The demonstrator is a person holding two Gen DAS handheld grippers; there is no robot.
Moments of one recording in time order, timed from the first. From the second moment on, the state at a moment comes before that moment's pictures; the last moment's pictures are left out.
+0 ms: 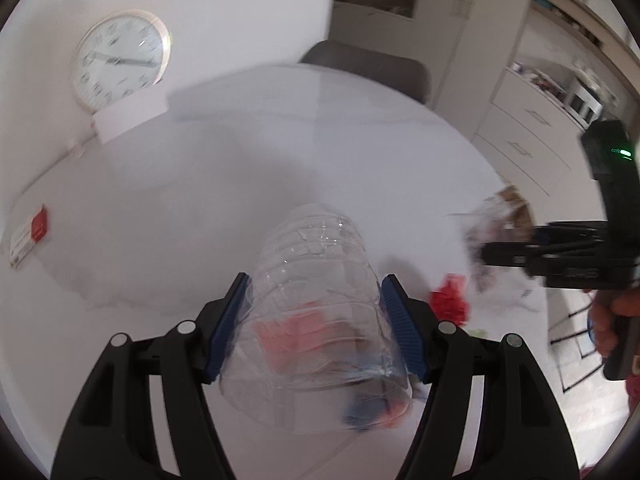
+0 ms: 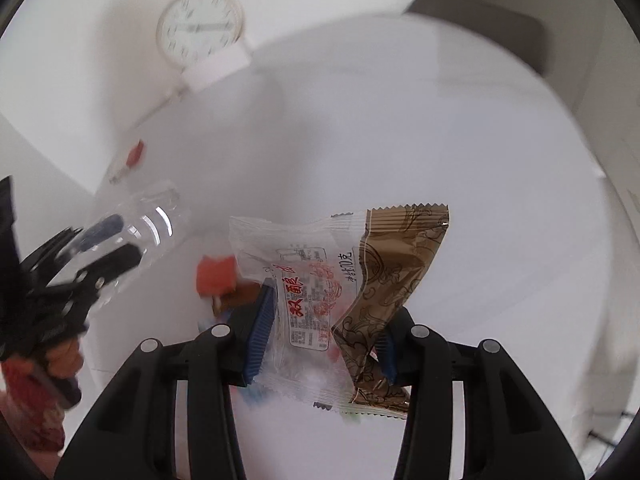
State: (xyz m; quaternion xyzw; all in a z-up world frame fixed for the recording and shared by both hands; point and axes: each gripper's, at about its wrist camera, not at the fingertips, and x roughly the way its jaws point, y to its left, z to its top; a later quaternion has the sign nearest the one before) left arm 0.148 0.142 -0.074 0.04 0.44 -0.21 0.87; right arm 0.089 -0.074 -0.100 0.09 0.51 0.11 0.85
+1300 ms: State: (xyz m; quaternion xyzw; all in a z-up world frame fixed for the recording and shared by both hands) left arm -0.109 -0.285 -0.253 0.22 0.57 -0.36 0.70; right arm -0.255 -0.407 -0.321 0.28 0.58 -0.12 0.75
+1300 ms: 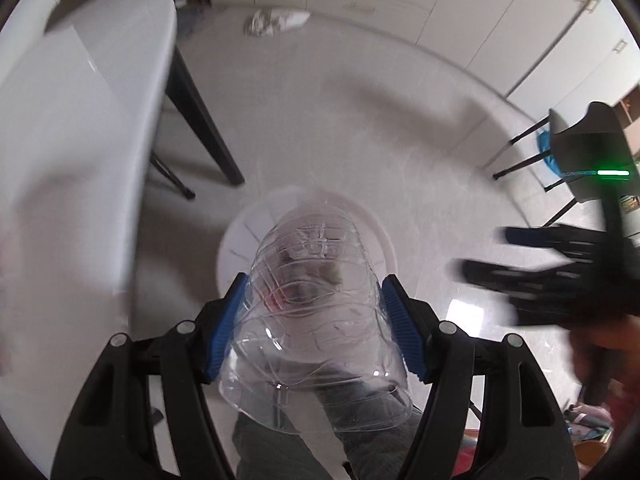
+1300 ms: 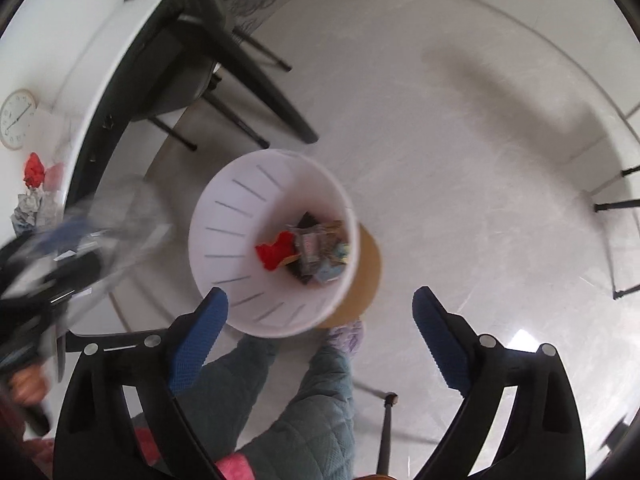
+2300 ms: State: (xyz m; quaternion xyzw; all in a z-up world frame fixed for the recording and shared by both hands) left arm -0.087 -0.076 -0.045 0.08 0.45 -0.21 0.86; right arm -0.170 -0.297 -0.121 0.17 0.43 0.03 0.89
